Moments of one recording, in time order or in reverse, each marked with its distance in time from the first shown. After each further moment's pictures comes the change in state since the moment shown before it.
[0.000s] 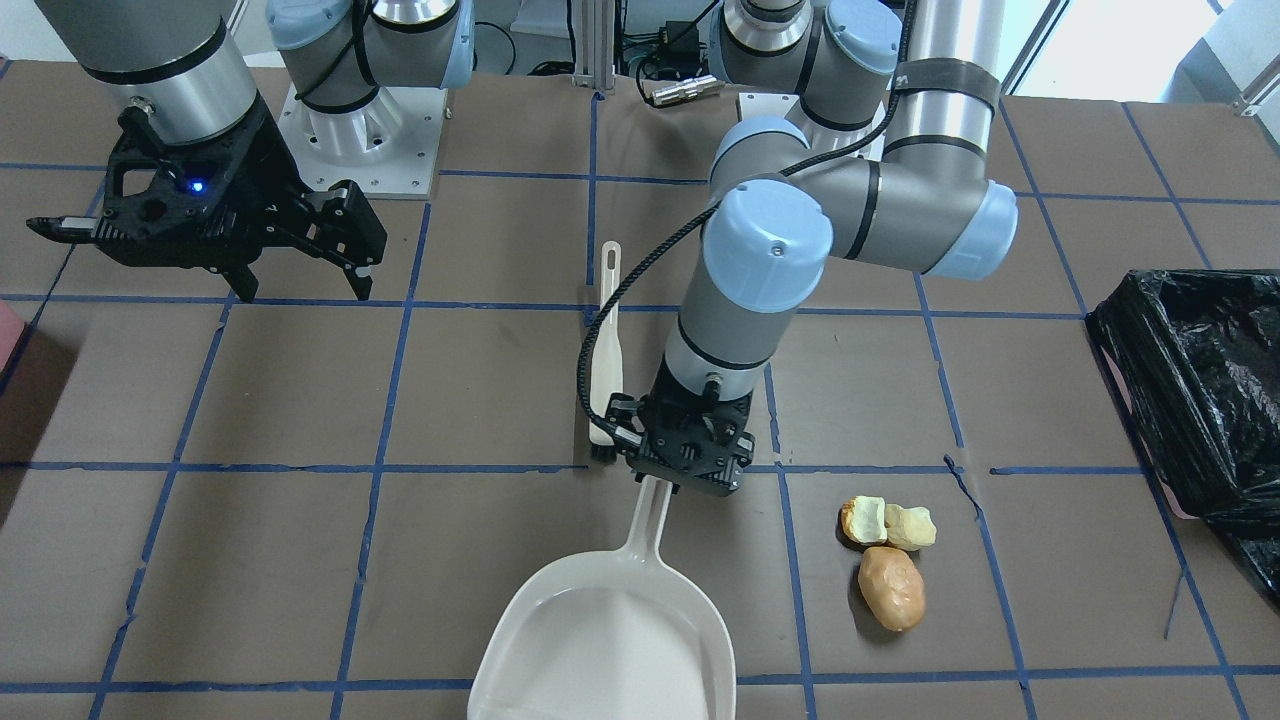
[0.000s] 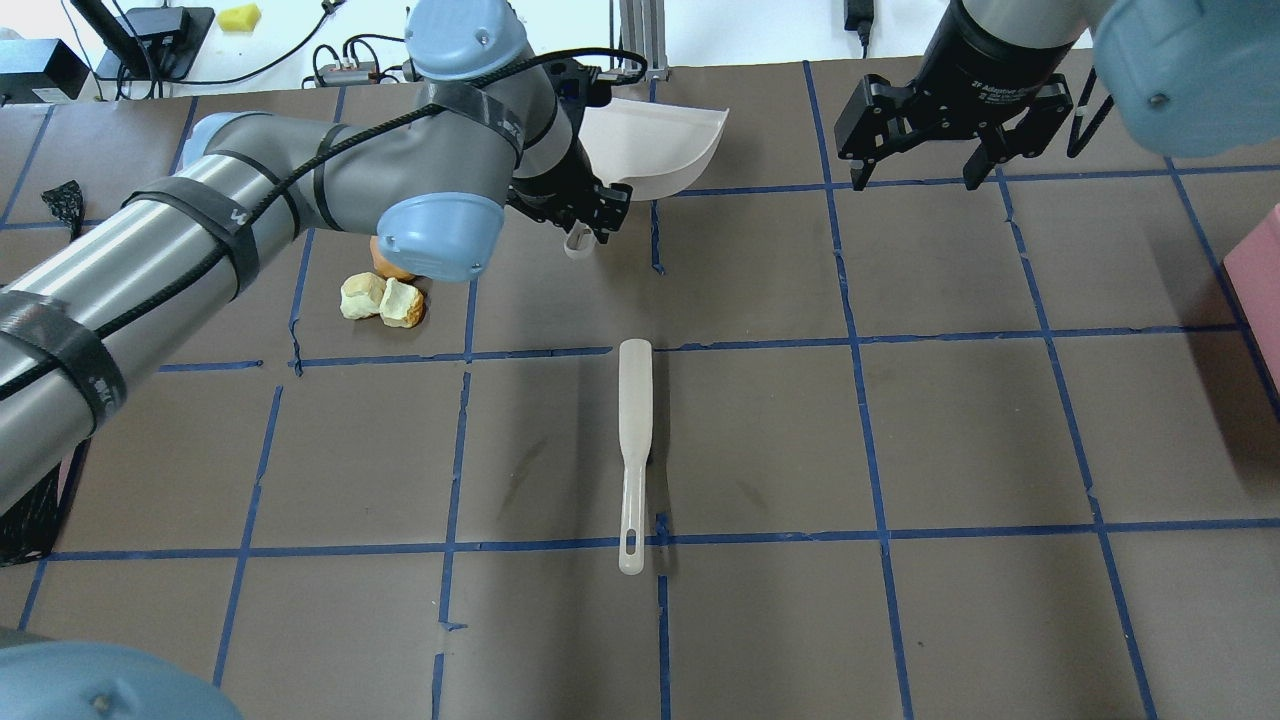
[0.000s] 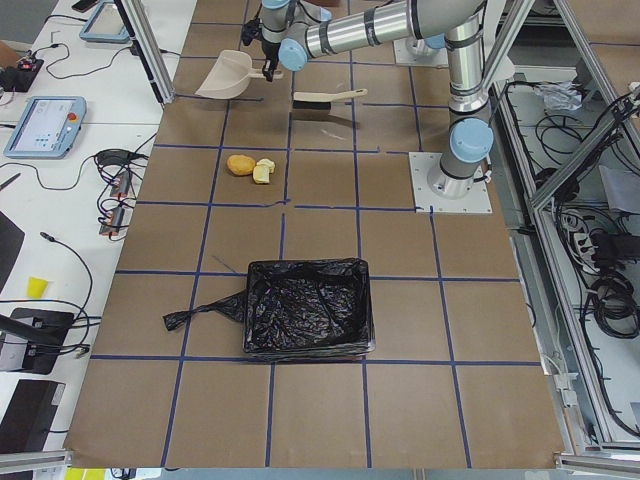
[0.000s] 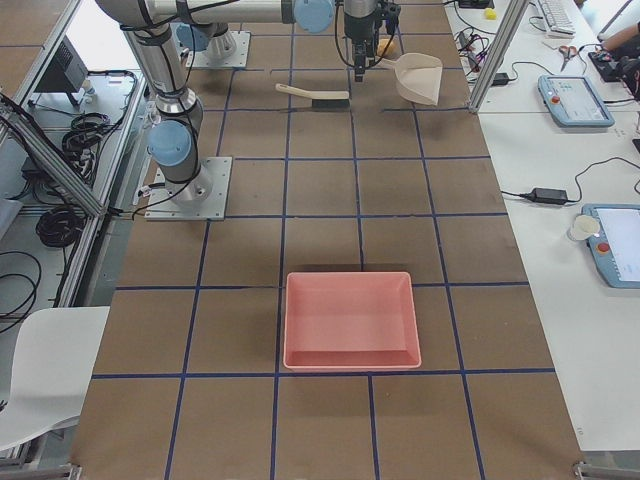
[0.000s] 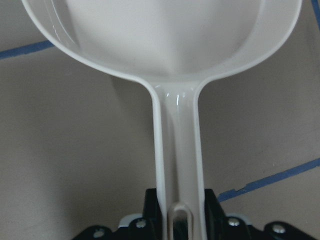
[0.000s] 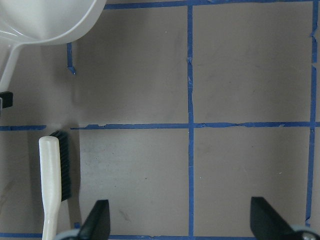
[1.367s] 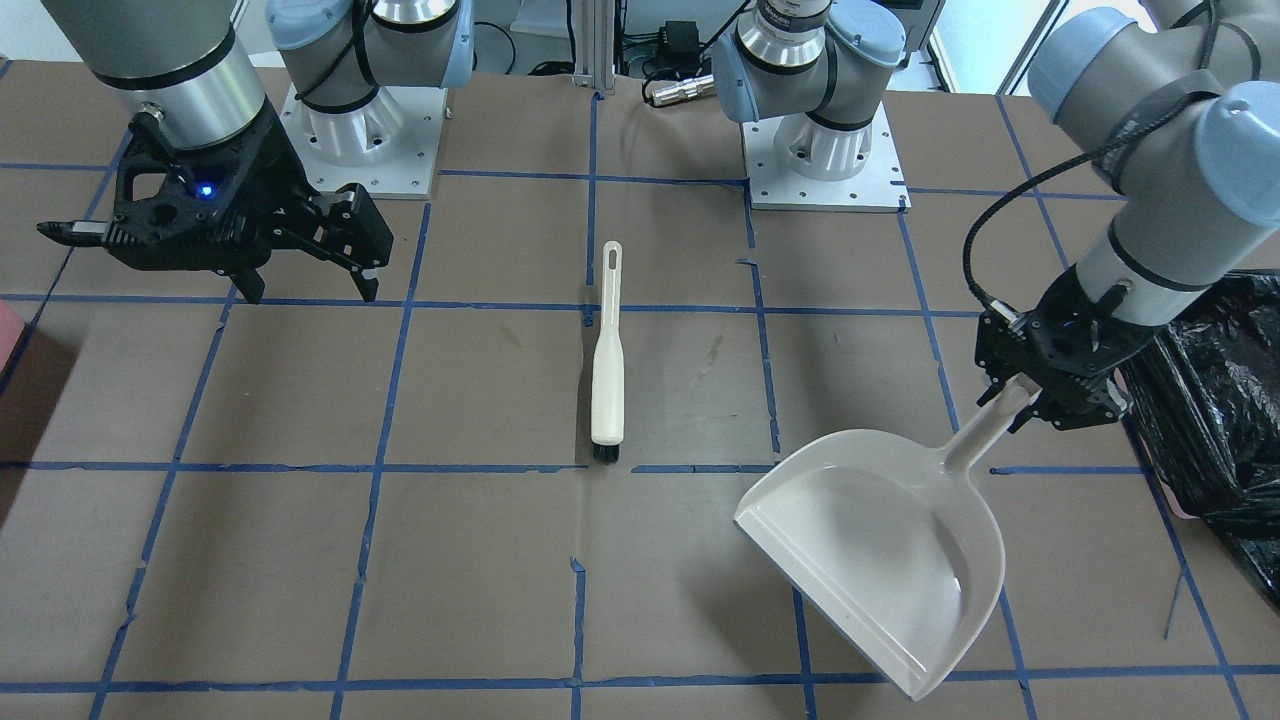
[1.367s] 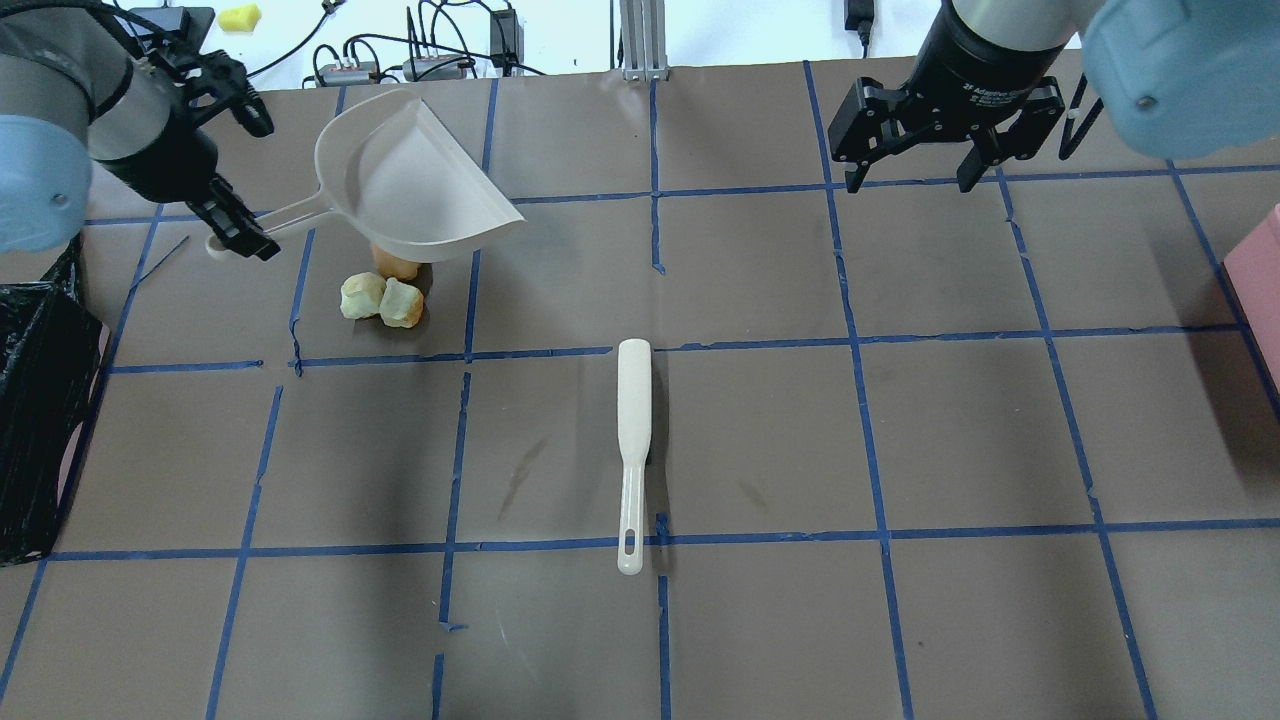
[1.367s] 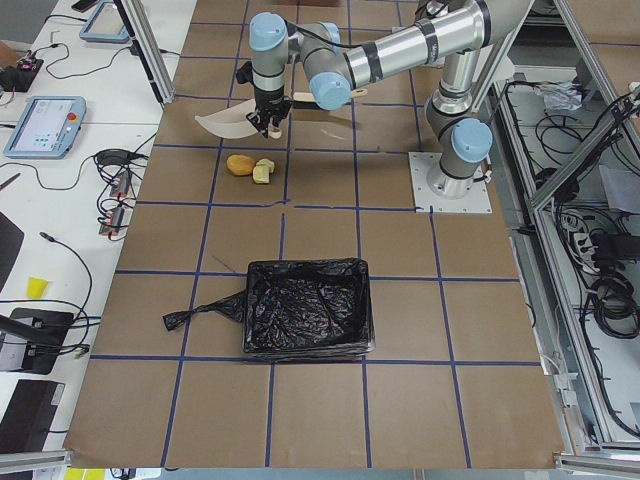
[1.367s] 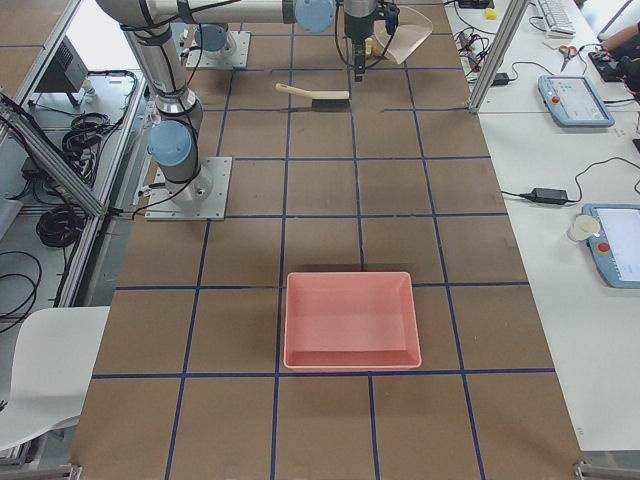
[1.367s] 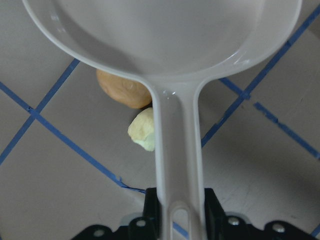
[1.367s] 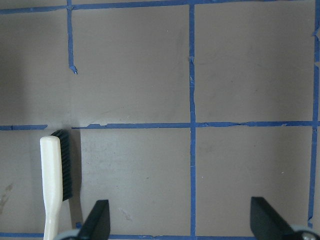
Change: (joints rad) left arm 0.517 0.227 -0.081 -0.272 0.078 1.183; right arm 0.008 0.005 0.000 -0.001 0.000 0.007
